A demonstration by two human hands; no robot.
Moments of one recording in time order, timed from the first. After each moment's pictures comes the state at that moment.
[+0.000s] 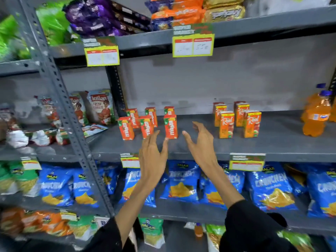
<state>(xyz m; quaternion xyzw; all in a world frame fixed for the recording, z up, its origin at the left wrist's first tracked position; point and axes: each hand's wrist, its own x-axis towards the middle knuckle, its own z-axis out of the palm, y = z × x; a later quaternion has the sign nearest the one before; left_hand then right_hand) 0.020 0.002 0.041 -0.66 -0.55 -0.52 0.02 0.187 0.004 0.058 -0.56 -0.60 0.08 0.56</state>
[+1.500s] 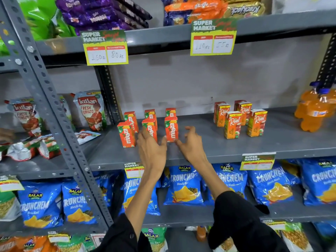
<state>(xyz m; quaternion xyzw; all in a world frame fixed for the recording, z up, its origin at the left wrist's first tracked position) -0.008 0.067 0.062 -0.62 -0.60 -0.50 -0.07 0.133 0.076 0.045 -0.66 -0.56 0.11 0.49</state>
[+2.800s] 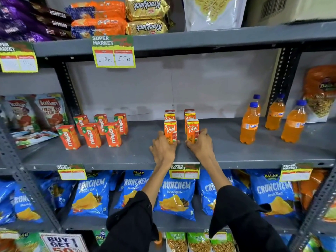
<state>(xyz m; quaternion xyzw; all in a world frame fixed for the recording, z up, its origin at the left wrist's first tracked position) 0.275 0.044 0.050 -0.64 -0.61 -0.45 -0.11 0.414 0.032 0.051 -0.72 -0.52 0.10 0.44</state>
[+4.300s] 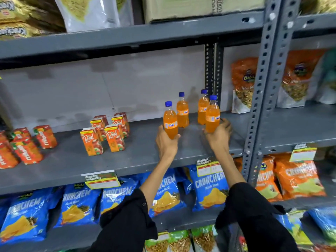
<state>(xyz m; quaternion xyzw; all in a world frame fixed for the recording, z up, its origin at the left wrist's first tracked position) 0.564 -0.010 0.055 -0.63 -0.51 -0.51 -0.28 0.727 -0.057 0.056 -0.77 -0.38 0.02 0.51</state>
